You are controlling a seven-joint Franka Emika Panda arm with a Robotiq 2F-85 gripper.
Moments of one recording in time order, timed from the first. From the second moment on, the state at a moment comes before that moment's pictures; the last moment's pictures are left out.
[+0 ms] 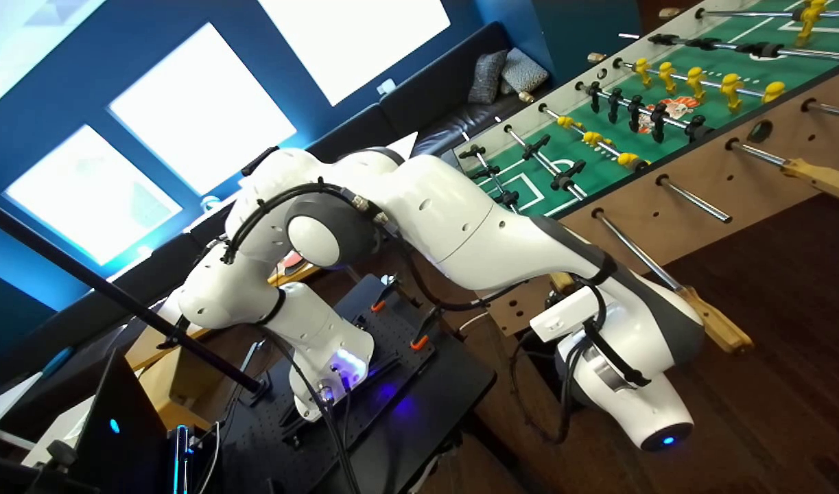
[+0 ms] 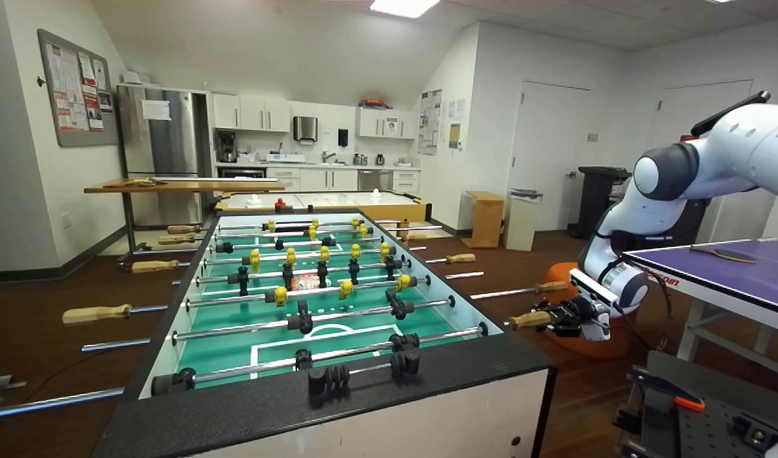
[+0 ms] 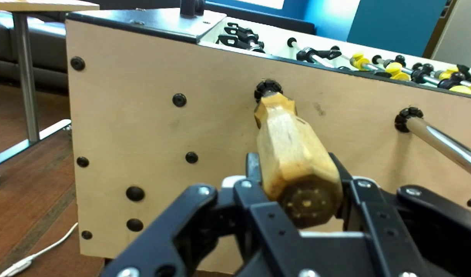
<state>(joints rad) -0.89 1.22 -0.22 -1.53 1.23 1.35 0.10</state>
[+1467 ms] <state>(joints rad) -0.90 1.30 -0.23 -1.45 1.25 1.25 0.65</state>
